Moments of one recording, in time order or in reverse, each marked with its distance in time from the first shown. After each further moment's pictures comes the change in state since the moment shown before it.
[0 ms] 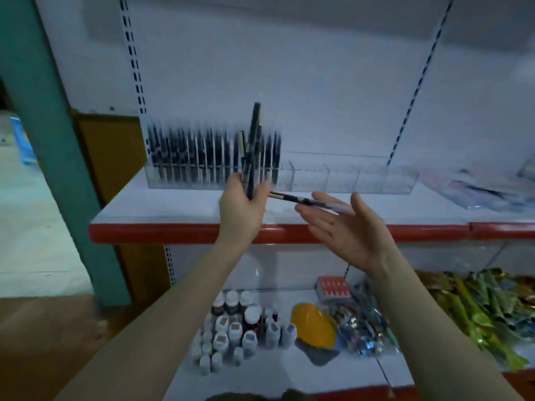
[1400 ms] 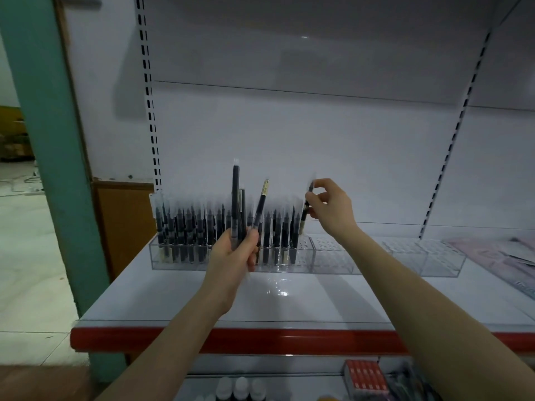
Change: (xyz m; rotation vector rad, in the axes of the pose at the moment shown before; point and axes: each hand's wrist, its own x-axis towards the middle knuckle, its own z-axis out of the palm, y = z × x) left_hand 0.084 -0.021 -0.013 -0.299 -0.106 -0.217; right_hand 0.196 -0.072 0.003 -1.142 0.531 -0.490
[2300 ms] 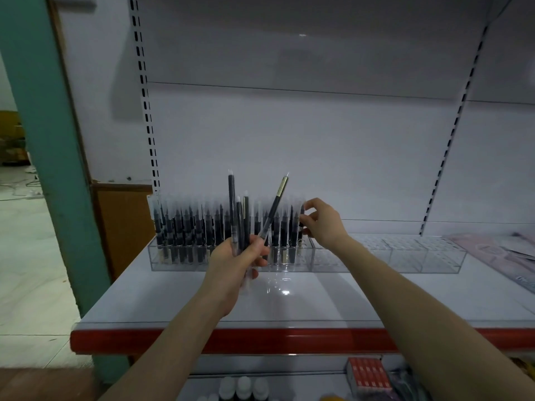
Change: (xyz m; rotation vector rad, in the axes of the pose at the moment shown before) left_hand -0.002 -0.002 0.001 -0.056 -0.040 -0.155; right_hand -0.003 0.025 0.012 -0.155 -0.191 0.131
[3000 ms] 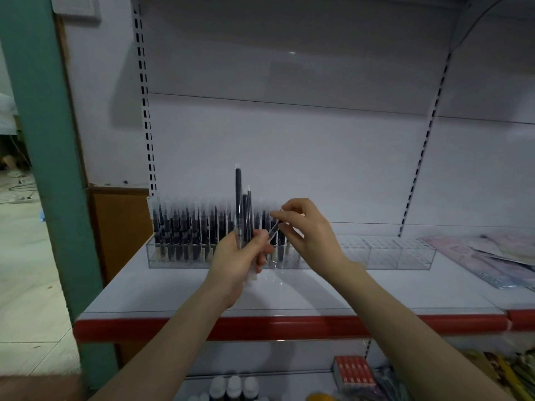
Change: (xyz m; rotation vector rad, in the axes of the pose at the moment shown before) left_hand -0.025 0.023 0.022 -0.017 -0.052 0.067; right_hand -0.073 -0.025 -0.008 -0.268 0.302 -0.856
